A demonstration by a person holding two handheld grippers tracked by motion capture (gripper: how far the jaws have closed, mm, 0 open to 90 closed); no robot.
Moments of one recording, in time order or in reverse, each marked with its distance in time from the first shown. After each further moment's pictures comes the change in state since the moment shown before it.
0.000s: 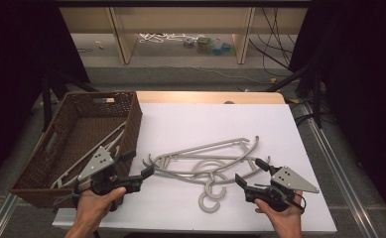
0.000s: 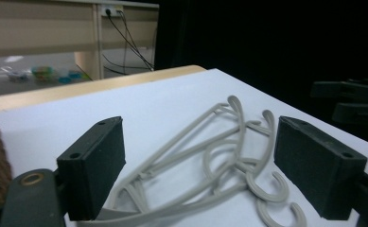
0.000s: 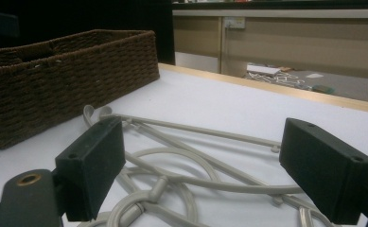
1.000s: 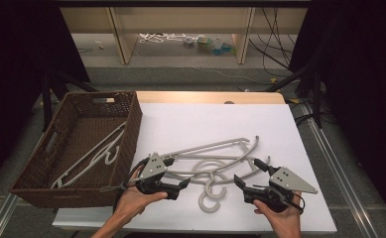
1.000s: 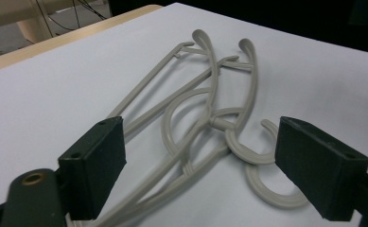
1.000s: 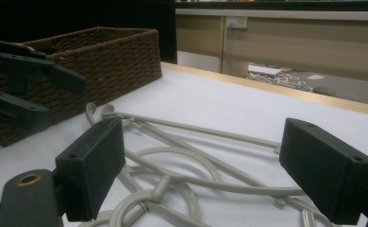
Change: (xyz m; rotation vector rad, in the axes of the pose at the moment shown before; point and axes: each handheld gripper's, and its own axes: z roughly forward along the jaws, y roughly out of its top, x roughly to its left) left arm -0.032 -0.029 0.091 0.230 -0.108 0.203; right arm 0.004 0.001 0.002 -0.010 0.006 -0.008
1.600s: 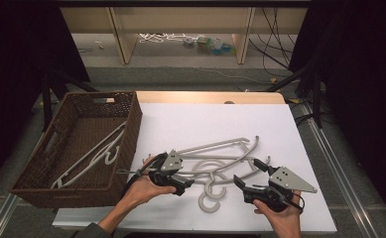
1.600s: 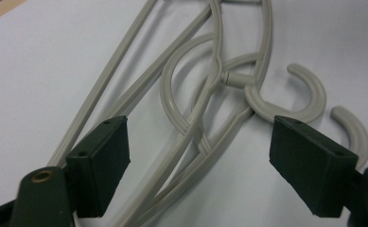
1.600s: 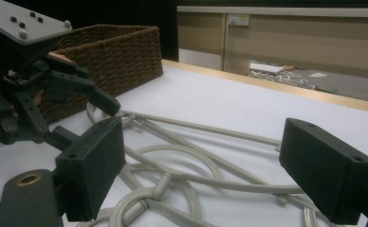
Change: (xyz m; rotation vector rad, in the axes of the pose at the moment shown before) left arm 0.012 0.000 0.040 0.250 -0.058 0.174; right arm 0.001 0.000 -0.001 0.044 0.004 0.028
